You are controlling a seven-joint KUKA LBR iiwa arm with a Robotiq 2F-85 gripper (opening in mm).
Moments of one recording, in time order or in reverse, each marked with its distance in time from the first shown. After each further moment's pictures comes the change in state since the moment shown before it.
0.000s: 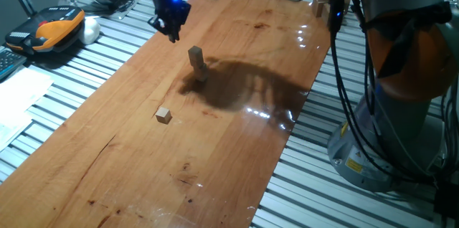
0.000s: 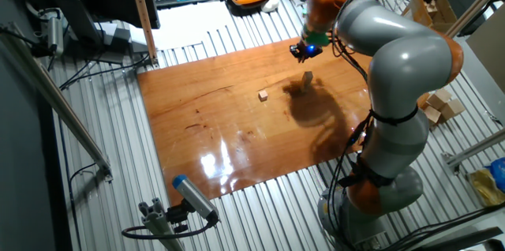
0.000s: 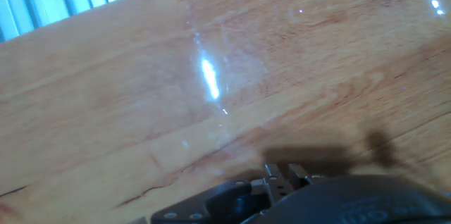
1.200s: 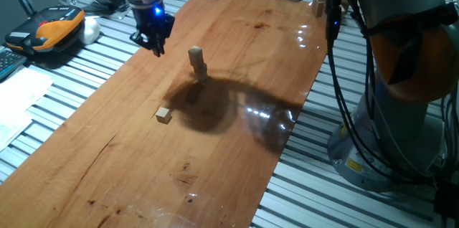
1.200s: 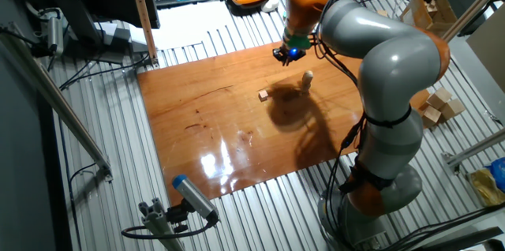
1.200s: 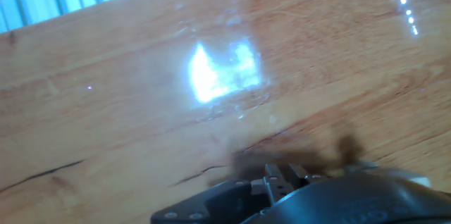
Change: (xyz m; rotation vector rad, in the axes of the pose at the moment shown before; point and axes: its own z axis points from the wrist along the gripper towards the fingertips) arm 0.018 0.064 0.002 -0.010 0.005 -0.012
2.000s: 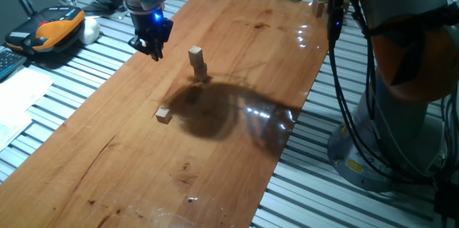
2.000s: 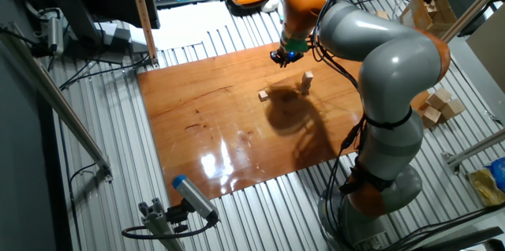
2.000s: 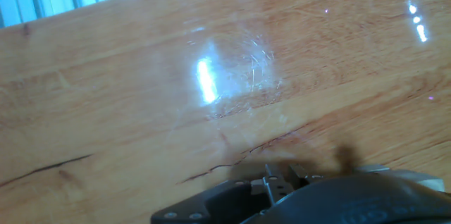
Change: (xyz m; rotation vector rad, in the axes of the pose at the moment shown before) arm 0.003 0.004 0.003 0.000 -0.013 -0.057
